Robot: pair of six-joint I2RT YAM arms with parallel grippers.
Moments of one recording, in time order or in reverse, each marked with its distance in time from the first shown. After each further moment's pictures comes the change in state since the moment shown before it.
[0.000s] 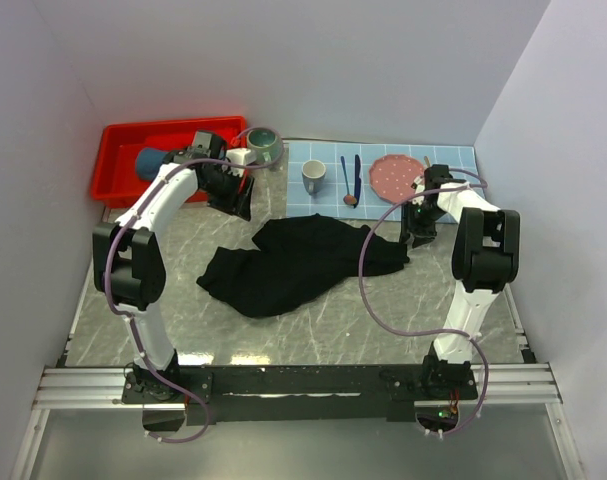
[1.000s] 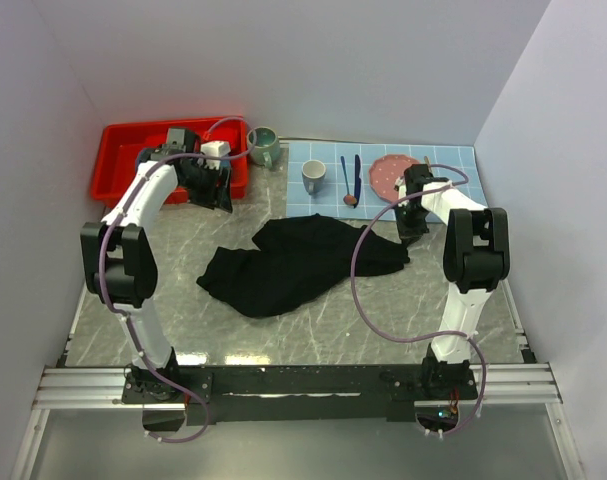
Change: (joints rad) left arm 0.128 0.003 0.000 0.023 0.019 -0.019; right arm 0.110 0.003 0.006 -0.012 0.171 -0.086
